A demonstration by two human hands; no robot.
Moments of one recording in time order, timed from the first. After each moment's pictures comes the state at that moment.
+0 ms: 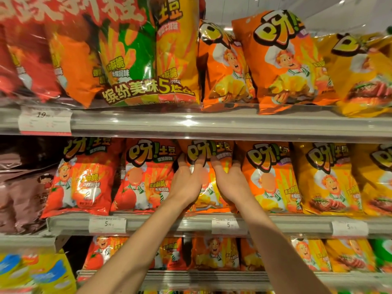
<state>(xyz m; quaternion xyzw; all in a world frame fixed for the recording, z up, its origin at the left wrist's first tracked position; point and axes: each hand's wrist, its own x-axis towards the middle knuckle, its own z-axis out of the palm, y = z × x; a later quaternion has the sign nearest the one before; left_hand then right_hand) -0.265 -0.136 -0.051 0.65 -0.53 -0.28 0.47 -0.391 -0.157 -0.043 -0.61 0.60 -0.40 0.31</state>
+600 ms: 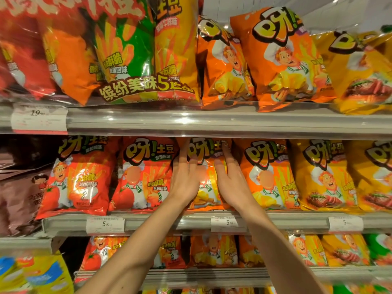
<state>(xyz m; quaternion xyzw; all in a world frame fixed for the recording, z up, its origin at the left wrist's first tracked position) -0.263 -0.145 -0.060 0.58 -0.58 -0.20 0.54 -0.397 -0.153 -0.060 -0.69 0.50 -0.45 0.26</state>
